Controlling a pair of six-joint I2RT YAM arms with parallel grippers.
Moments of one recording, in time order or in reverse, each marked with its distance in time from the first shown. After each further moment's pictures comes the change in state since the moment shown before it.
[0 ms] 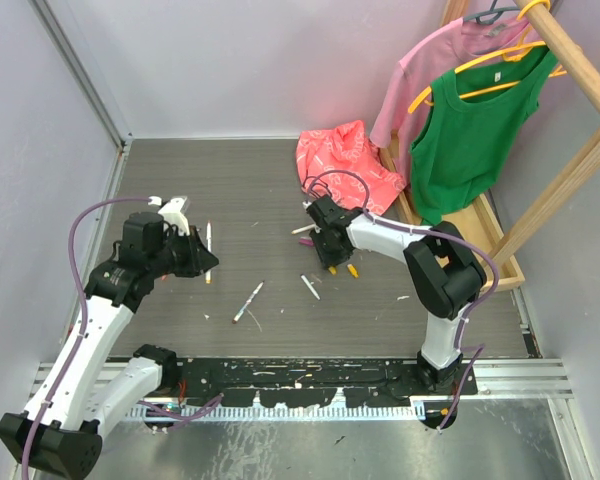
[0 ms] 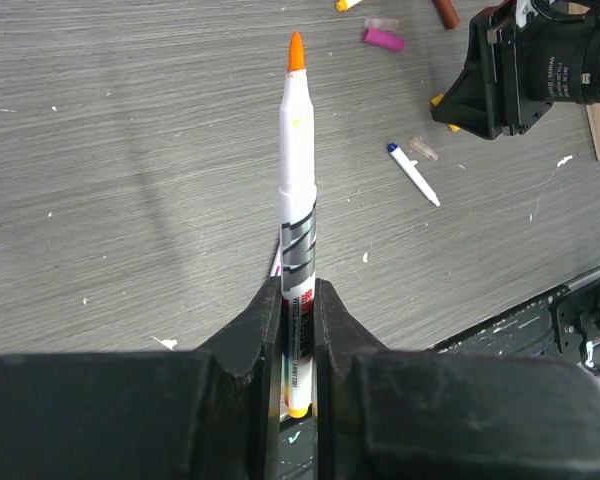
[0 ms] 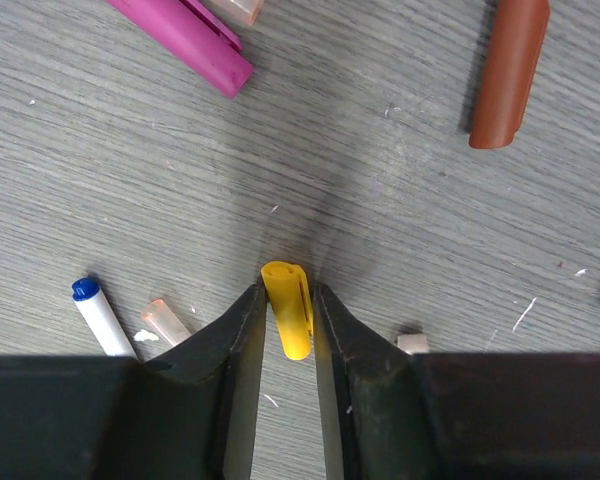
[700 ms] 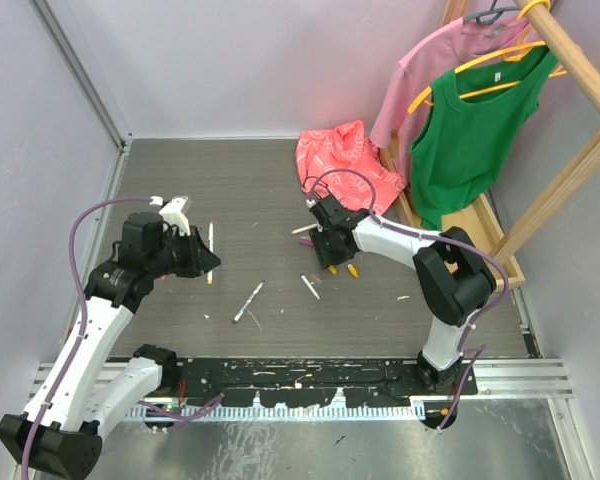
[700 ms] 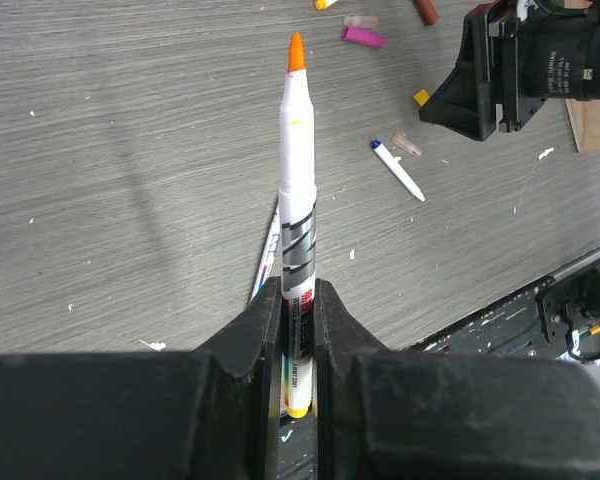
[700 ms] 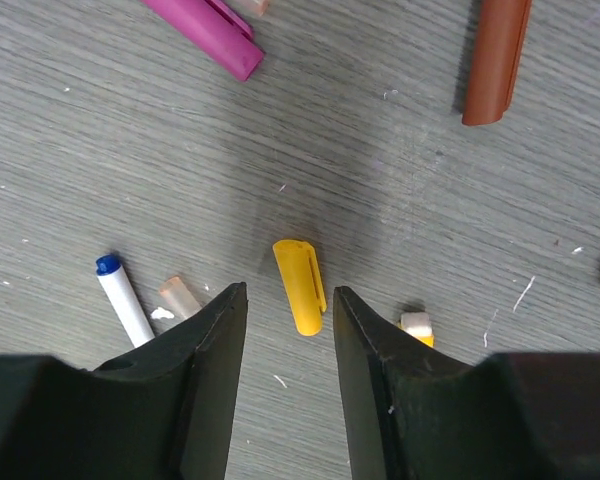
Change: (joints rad) left arm 0.000 -0.004 0.000 0.006 0.037 -0.001; right arm 0.000 -0.077 -0.043 0.028 -0.019 0.022
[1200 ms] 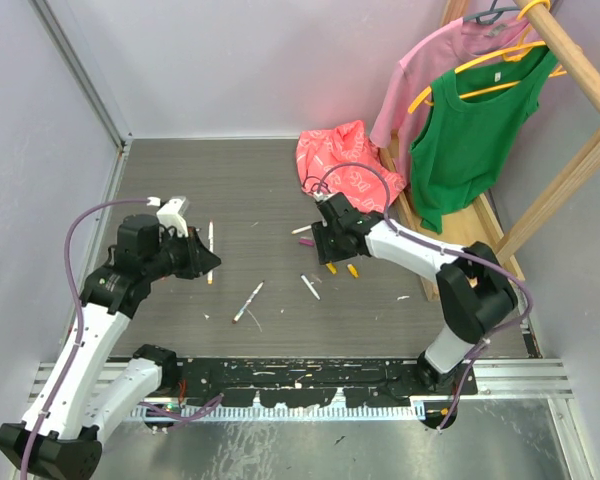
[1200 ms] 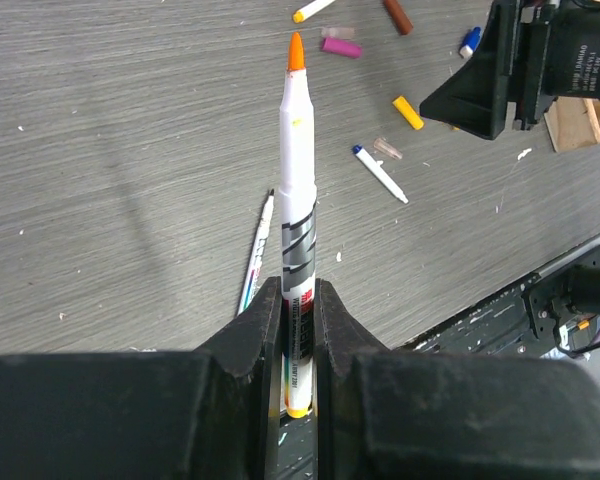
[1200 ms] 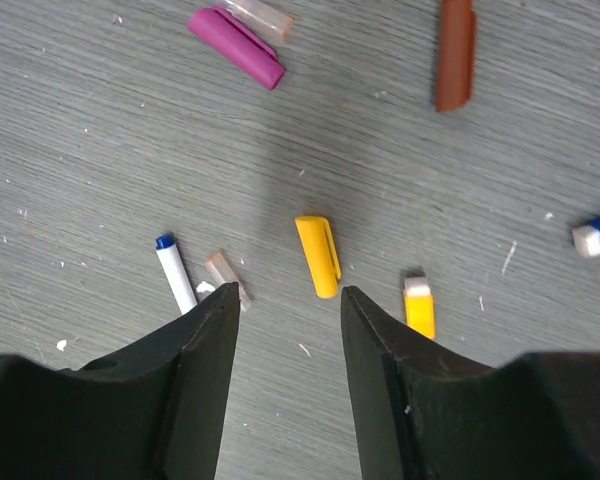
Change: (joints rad) left arm 0.000 -0.043 0.001 0.007 0.027 -0.002; right arm 0.005 -0.161 -0.065 0.031 0.015 0.078
